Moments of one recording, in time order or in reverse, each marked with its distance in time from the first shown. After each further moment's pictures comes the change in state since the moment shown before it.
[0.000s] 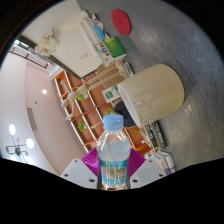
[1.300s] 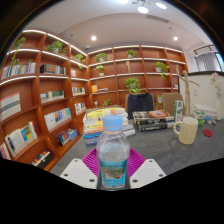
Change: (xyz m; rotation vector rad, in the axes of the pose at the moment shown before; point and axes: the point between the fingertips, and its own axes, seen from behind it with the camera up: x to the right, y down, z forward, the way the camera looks) arm 0.177 0.170 -0.148 -0.366 0.230 -1.917
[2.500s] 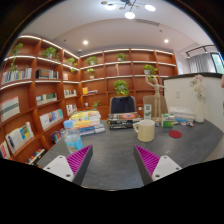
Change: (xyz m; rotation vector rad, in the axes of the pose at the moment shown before) arm 0.154 -0.045 -0.164 -0.011 0.072 -0.007
